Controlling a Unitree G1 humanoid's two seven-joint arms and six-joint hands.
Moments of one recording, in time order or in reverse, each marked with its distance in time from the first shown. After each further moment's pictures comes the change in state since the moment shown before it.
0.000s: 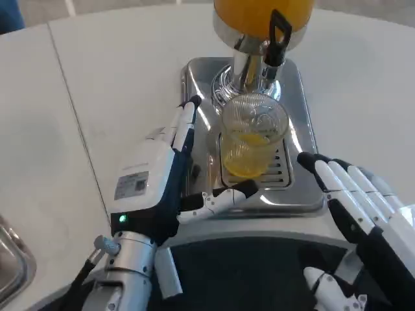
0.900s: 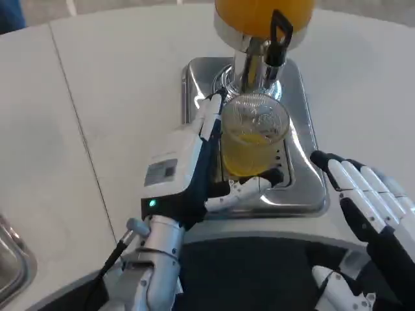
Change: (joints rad) left arm -0.171 -0.077 -0.064 0.220 -0.027 -0.013 0.064; right arm 0.012 0.045 -0.033 0.000 0.004 -0.005 0.018
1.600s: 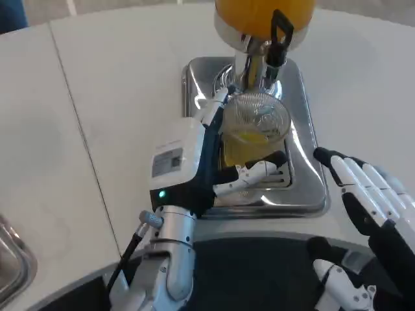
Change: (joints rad) left arm -0.080 -0.071 -0.007 0.126 -0.011 0.020 0.146; right arm -0.038 0.001 -0.002 0.000 0.009 0.045 0.032
